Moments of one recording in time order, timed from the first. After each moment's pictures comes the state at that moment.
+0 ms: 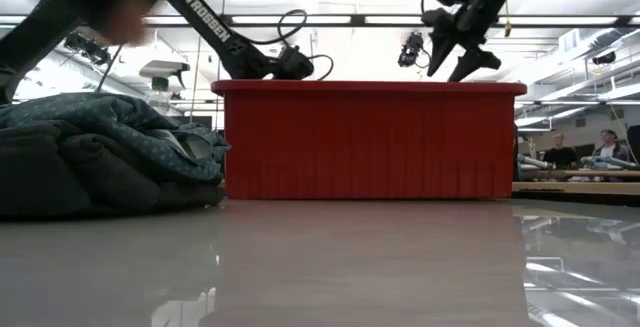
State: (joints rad) left arm 0.67 2.06 1.44 0.07 0.16 -0.04; right arm -0.85 1.37 1.38 -0.98 -0.20 0.34
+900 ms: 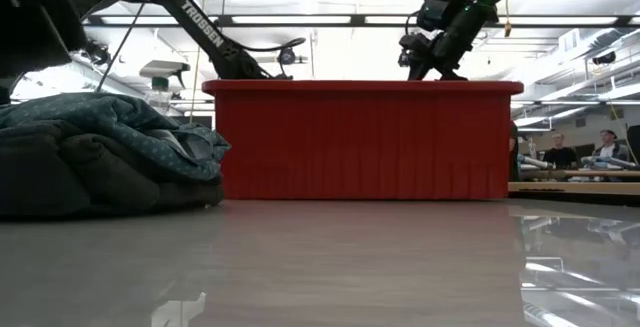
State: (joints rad) left arm 0.78 2.06 1.45 -0.38 0.07 0.20; right arm -0.87 1.53 1.38 -0.80 -0.28 0.35
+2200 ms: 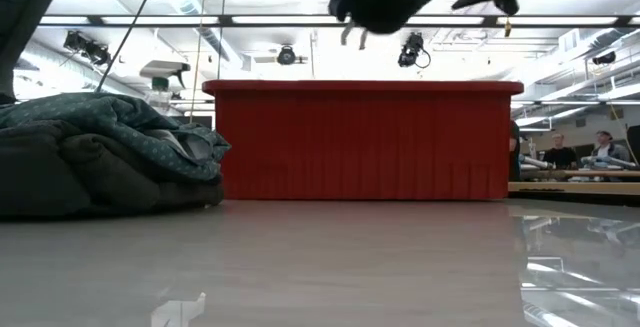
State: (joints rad) left arm 0.35 1.86 2.31 -0.74 0.17 0.29; right arm -0.85 1.04 1.38 -0.86 -0.37 0.31
